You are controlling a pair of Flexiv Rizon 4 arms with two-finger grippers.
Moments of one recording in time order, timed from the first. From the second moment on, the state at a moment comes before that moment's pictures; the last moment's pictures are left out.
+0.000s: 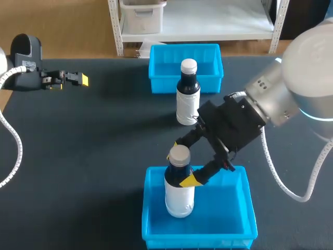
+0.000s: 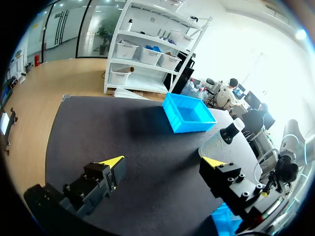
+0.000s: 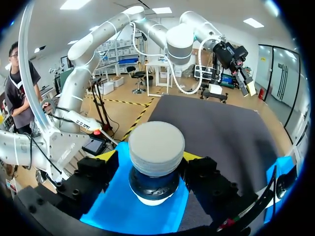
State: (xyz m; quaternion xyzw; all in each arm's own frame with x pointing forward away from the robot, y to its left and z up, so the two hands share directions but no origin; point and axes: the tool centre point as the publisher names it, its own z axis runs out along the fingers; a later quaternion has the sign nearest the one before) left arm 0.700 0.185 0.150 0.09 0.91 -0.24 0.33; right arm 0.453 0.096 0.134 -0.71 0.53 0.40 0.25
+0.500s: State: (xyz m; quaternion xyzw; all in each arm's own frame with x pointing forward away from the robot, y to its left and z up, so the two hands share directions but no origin) left arm 0.700 0.185 0.150 0.09 0.91 -0.24 0.33; right arm 0.487 0.068 0.124 -0.69 0.57 0.37 0.24
